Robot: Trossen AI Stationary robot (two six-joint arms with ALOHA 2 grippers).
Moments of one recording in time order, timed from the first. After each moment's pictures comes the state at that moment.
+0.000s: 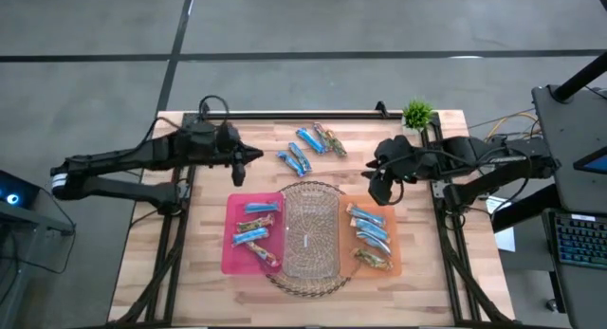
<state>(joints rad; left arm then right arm) 0.23 0.86 0.85 -0.36 -0.05 -0.23 0.14 1.18 1.32 -0.96 0.37 0.59</state>
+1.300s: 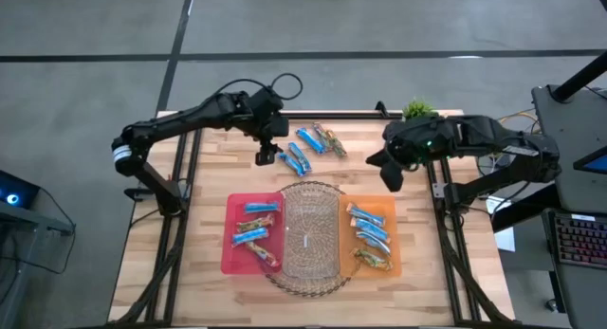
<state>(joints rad) 0.42 1.55 1.53 -0.97 0.09 0.43 0.00 1.19 1.51 -1.03 0.11 0.52</state>
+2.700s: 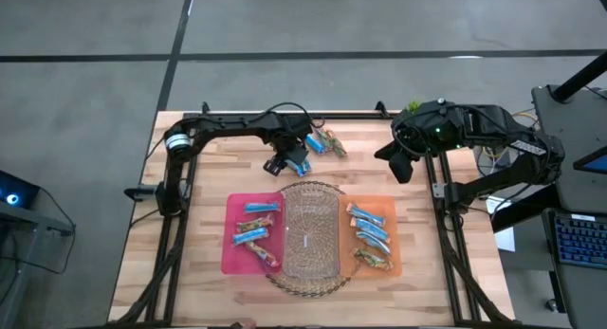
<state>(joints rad) 0.43 1.98 1.52 -0.86 0.01 1.02 -0.07 1.18 1.61 -1.15 0.02 0.52</state>
